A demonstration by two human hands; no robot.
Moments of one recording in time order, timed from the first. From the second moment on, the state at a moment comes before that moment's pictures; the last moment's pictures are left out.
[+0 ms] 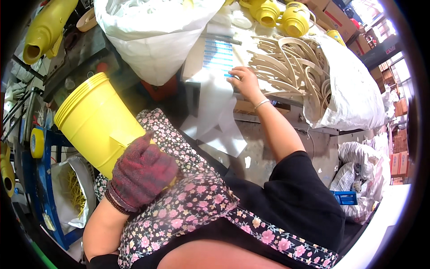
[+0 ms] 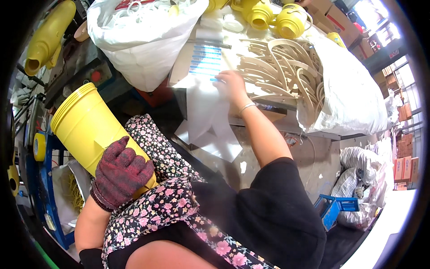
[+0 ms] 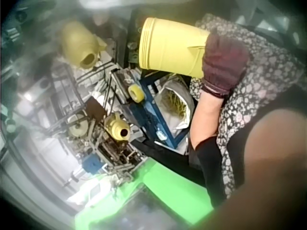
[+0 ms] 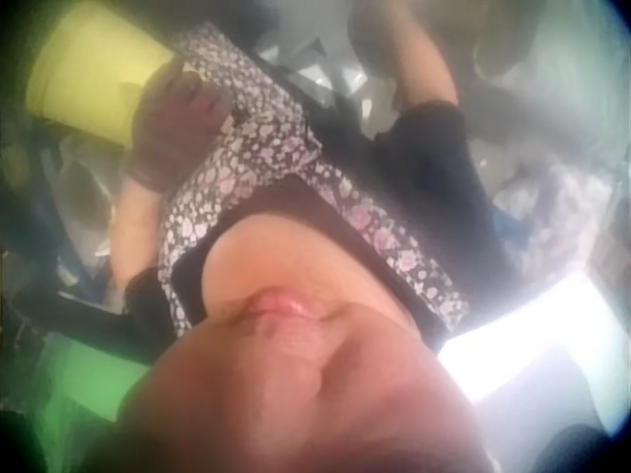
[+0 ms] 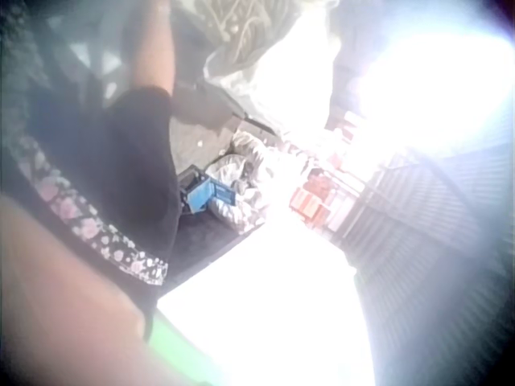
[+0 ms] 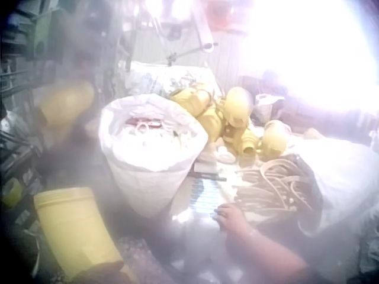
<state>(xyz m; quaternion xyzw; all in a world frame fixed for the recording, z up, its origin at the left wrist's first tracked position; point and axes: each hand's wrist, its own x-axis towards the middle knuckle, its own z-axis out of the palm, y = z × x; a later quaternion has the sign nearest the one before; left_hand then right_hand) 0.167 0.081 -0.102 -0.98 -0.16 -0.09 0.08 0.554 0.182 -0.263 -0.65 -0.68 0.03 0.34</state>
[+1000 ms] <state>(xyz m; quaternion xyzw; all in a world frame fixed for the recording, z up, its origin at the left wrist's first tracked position) 0.176 0.070 -0.125 -0.97 -0.16 -0.04 0.21 0.330 0.157 -0.064 -0.31 -0.69 0.54 0.36</state>
